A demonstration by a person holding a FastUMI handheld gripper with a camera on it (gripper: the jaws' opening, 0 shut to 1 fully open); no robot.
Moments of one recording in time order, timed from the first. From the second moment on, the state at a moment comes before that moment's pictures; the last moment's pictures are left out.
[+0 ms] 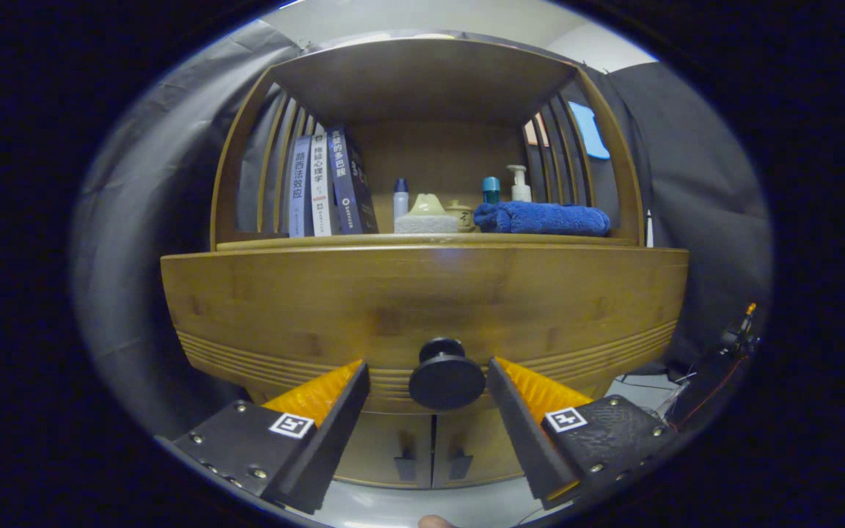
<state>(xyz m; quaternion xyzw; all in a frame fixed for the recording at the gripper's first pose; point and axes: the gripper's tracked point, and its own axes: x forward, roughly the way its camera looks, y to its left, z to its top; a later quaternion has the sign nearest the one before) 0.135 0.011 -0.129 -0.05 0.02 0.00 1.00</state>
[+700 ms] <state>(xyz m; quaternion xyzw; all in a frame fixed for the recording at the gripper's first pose) 0.172 0.020 -0.131 -0.07 0.02 0.01 1.00</state>
